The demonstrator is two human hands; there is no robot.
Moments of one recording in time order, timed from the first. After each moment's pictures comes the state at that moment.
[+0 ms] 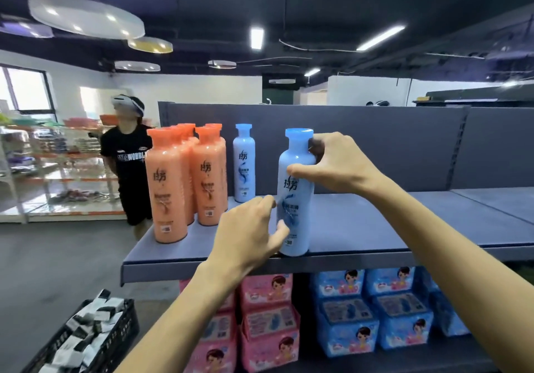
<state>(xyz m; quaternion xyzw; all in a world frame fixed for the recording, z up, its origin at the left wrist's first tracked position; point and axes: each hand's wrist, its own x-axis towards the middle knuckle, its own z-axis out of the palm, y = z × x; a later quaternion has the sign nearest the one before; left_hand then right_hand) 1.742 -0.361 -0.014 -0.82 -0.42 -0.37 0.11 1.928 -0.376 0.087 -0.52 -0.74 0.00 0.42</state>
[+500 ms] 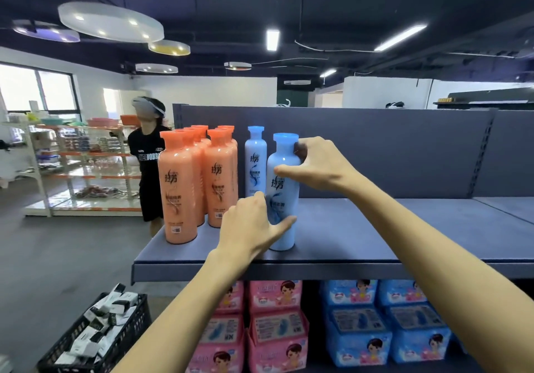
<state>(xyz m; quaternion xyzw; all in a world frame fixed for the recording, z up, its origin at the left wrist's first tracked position) 1.742 -0.324 -0.012 -0.77 -0.54 -0.33 0.06 1.905 -0.329 0.085 -0.52 -0.75 0.03 0.40</state>
